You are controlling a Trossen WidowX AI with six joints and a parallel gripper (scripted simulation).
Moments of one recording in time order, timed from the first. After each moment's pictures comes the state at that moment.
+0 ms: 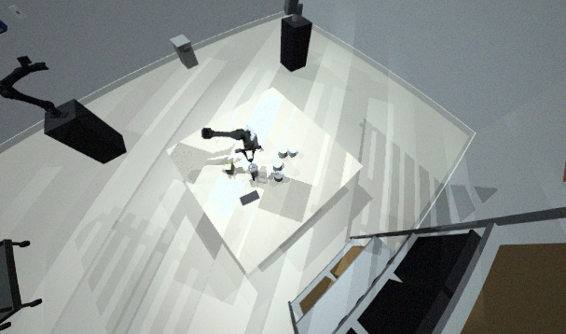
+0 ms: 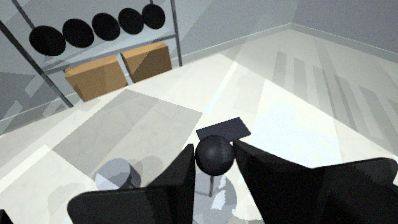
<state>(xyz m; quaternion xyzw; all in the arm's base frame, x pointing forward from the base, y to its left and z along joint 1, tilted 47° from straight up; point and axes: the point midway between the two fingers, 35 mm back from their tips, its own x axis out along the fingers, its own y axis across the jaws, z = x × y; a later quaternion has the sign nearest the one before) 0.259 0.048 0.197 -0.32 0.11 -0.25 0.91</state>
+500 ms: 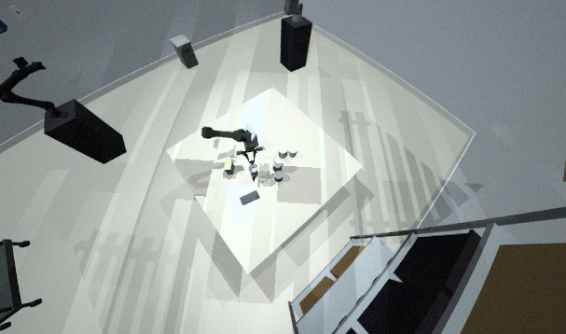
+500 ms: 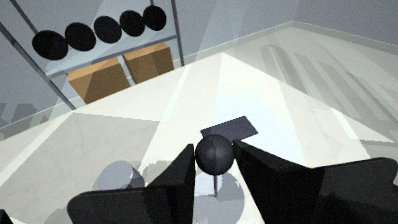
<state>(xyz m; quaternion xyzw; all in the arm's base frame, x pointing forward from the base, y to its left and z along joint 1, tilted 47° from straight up) 0.269 0.040 0.184 -0.31 0.11 -0.24 0.91</state>
